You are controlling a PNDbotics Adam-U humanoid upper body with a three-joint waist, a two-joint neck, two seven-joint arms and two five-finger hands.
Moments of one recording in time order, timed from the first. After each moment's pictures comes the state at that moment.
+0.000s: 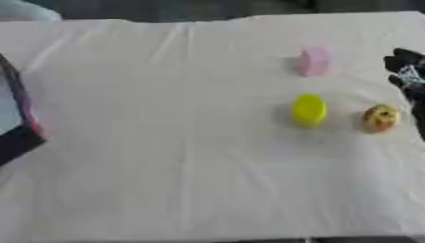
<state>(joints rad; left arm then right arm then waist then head) -0.35 0.34 0.12 -1.62 0.31 -0.06 0.28 -0.11 -0.62 -0.23 -1.75 -0.40 -0.04 -0.01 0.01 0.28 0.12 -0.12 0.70</state>
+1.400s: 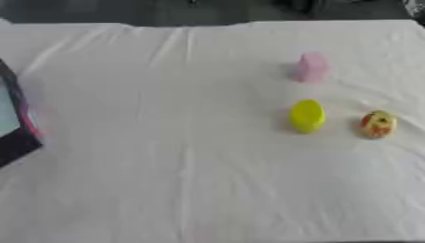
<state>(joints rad) -0.35 0.36 0.11 -1.62 0.31 -0.06 0.27 -0.43 -1.07 -0.14 -1.50 -0.27 -0.09 0.15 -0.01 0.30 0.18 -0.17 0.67</state>
